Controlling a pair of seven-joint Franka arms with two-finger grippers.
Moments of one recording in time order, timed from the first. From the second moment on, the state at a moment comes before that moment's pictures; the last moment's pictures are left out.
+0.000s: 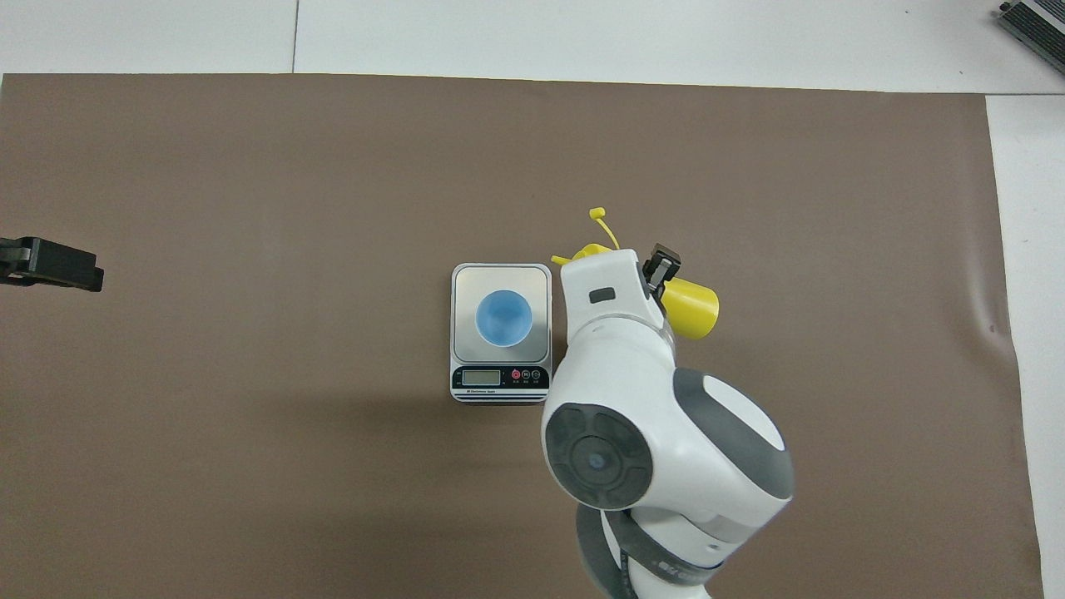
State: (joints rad) left arm 0.04 -0.04 -0.08 -1.59 0.01 1.56 0.06; right arm 0.60 -0.11 -0.11 -2.17 -0.52 2.35 -0.12
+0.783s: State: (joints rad) left arm 0.04 -0.04 -0.08 -1.59 0.01 1.56 0.06; right arm 0.46 -0.18 -0.23 -2.40 0.36 2.67 -0.93
